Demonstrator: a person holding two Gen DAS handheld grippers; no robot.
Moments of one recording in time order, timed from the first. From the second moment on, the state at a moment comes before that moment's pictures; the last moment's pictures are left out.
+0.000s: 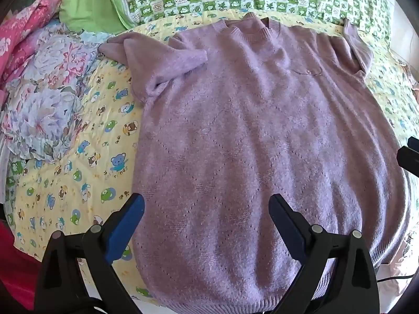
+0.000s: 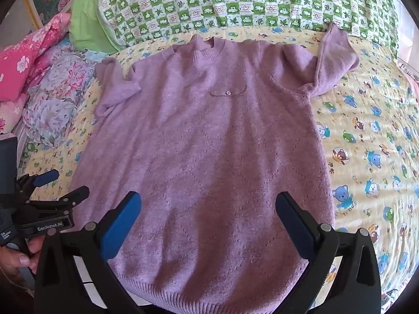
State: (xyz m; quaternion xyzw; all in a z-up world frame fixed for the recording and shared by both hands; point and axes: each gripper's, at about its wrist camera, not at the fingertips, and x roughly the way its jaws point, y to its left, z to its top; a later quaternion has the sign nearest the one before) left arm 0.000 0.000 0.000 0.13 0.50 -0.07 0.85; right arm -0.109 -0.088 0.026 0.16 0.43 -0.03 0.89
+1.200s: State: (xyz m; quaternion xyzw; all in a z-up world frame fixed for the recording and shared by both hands) left arm 0.007 -0.002 -0.001 0.13 0.49 -0.07 0.86; right arm -0.109 -0.093 0.029 0.18 0.43 -0.03 0.88
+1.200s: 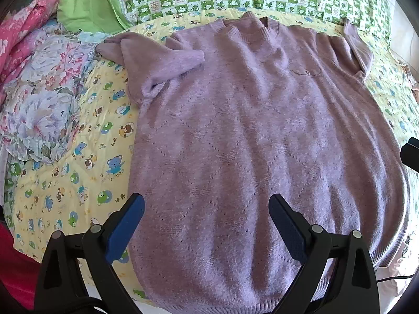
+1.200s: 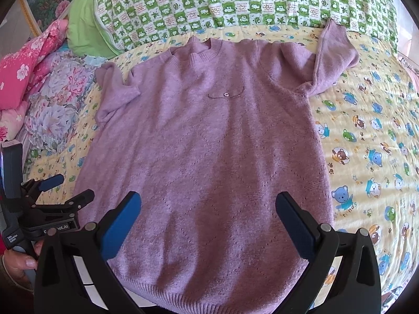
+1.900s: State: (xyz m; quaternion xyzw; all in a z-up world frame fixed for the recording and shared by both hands) left arm 0.021 -0.012 0.000 0.14 0.49 -0.08 0.85; right arm -0.095 -0.131 0.036 0.21 0.43 -0.04 0.88
